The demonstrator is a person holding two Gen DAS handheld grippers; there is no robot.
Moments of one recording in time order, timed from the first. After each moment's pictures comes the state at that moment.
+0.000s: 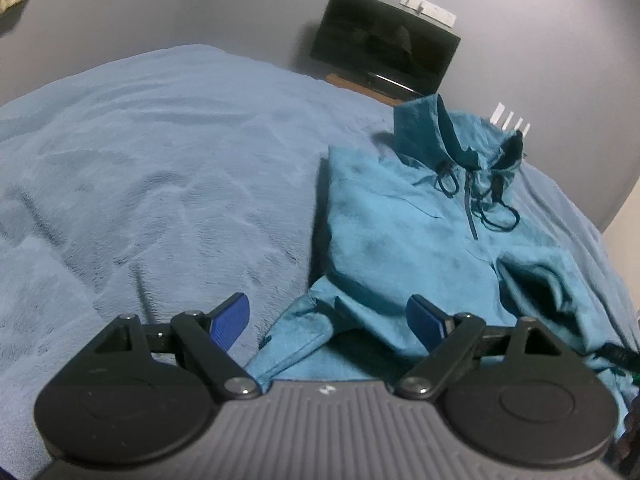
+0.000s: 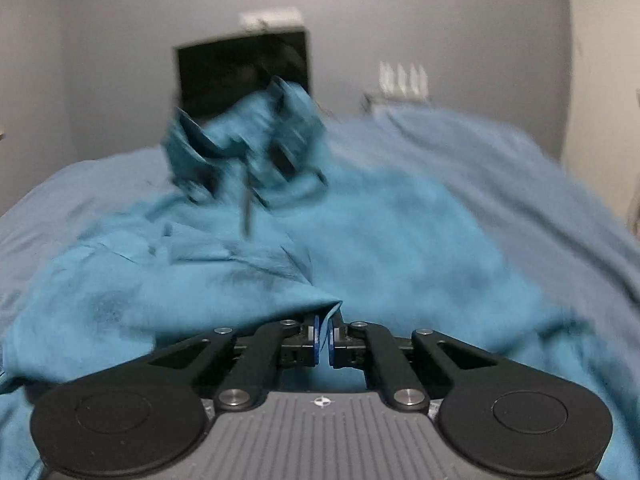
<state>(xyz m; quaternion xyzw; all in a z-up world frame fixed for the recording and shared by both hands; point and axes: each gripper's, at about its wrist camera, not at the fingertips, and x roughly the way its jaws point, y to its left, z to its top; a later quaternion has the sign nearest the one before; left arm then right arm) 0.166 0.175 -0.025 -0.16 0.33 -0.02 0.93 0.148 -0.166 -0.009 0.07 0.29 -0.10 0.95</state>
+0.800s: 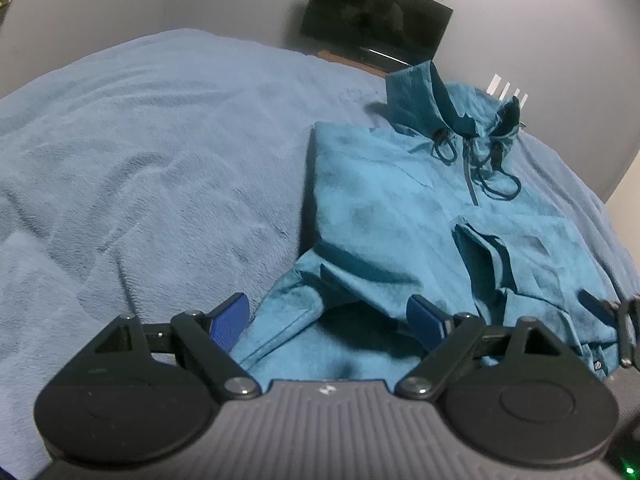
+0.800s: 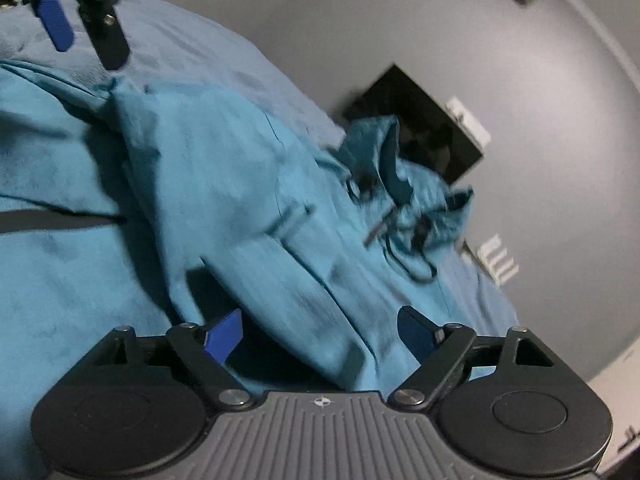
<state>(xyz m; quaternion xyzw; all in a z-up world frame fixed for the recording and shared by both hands) 0.174 0.161 -0.037 -0.14 0.36 -0.03 0.92 0.127 -0.016 -0.063 -0.39 0.21 0.05 0.89</state>
